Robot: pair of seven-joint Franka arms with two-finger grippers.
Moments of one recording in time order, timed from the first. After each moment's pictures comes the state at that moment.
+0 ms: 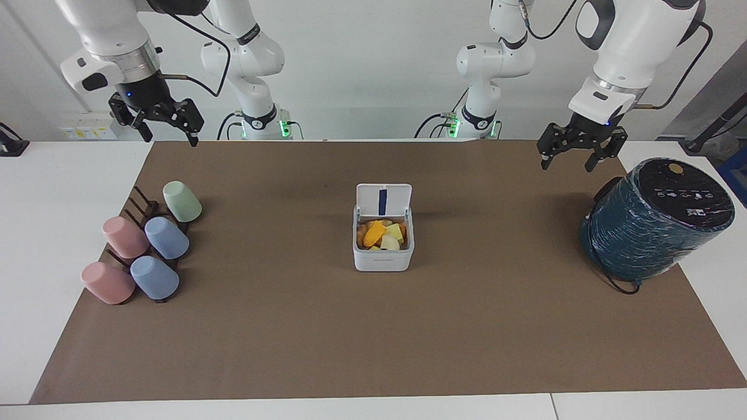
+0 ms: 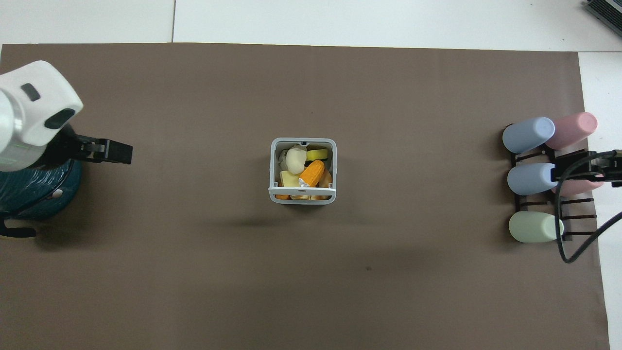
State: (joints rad) left arm -0.13 -0.05 -0.09 -1.70 0.00 1.71 -0.07; right arm 0.02 -0.11 -0.03 -1.65 -0.05 1.54 0.10
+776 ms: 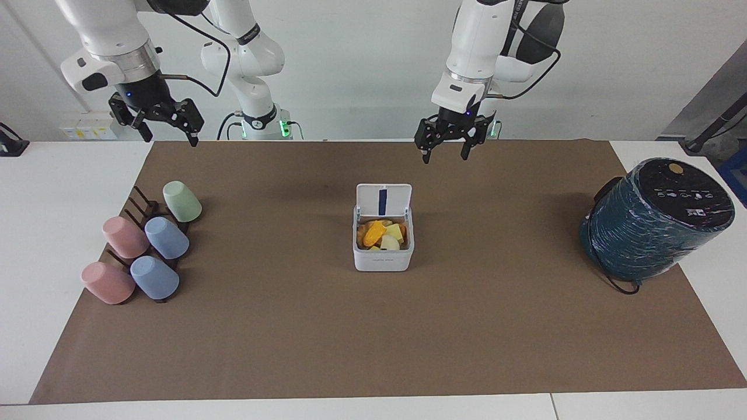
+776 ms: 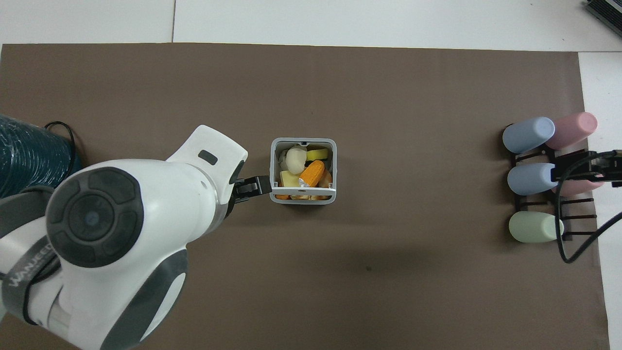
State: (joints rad) left arm -0.49 -0.12 -0.10 -1.91 -0.01 1.98 -0.77; right arm 0.02 -0.11 -0.03 -1.65 -0.05 1.54 0.10
